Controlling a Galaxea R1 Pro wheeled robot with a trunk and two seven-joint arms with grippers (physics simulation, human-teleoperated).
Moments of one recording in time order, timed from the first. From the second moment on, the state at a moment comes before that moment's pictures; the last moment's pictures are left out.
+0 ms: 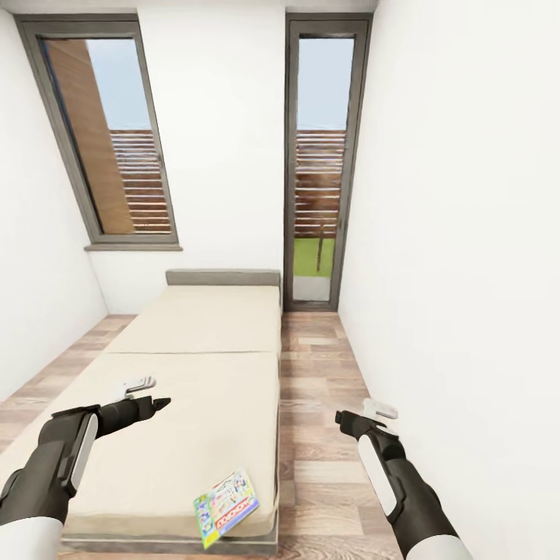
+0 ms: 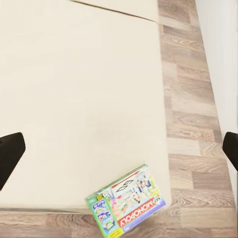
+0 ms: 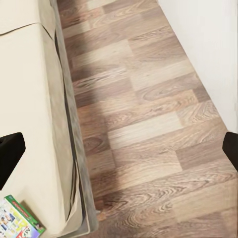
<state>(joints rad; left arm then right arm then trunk) -0.50 0.15 0.33 -1.15 -0.05 0.79 -0.46 -0.45 0.12 0.02 -1.03 -0.30 0.48 -0.34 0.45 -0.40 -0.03</state>
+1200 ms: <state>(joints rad) -0.50 0.15 0.33 -1.15 -0.04 0.81 -0.46 -0.45 0.12 0.02 -1.03 -0.29 0.48 -0.34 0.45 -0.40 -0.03</state>
